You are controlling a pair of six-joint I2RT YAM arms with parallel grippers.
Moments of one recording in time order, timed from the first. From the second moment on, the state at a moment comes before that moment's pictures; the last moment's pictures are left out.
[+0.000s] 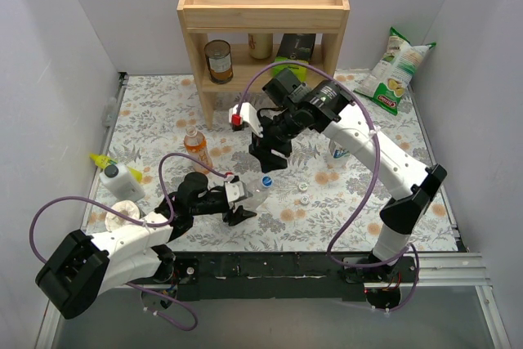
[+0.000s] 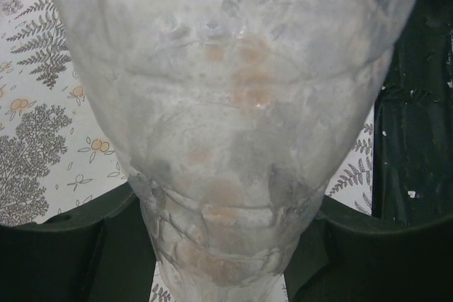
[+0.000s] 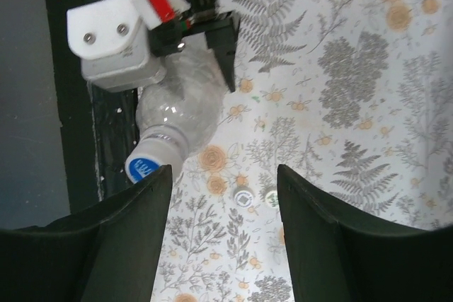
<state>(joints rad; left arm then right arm) -0.69 1.02 0.25 0.41 0.62 0.29 0.88 1.72 1.98 -1.32 -0.50 -0.58</state>
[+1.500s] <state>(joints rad) -0.69 1.06 0.34 0.26 0.74 0.28 1.05 1.51 1.68 -1.21 -0.40 -1.00</state>
